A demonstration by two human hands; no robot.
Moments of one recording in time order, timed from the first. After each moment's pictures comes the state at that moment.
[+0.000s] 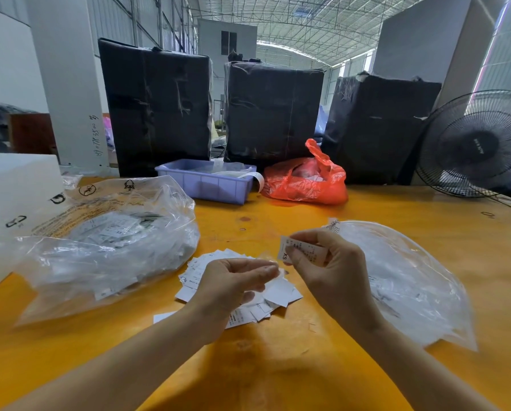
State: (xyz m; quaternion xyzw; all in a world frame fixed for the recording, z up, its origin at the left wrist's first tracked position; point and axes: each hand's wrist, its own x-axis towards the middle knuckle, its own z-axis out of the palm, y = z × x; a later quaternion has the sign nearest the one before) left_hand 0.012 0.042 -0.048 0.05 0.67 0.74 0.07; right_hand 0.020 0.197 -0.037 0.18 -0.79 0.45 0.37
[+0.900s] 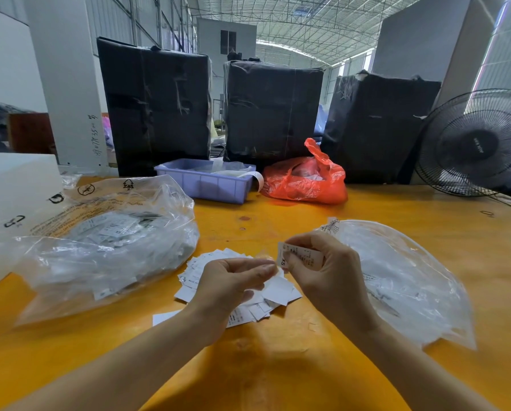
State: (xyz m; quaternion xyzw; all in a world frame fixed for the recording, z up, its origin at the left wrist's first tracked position) left_hand 0.014 0.044 -0.049 0.04 0.66 0.75 0.05; right_hand 0.023 0.194 -0.039 0.18 -0.82 0.39 0.38
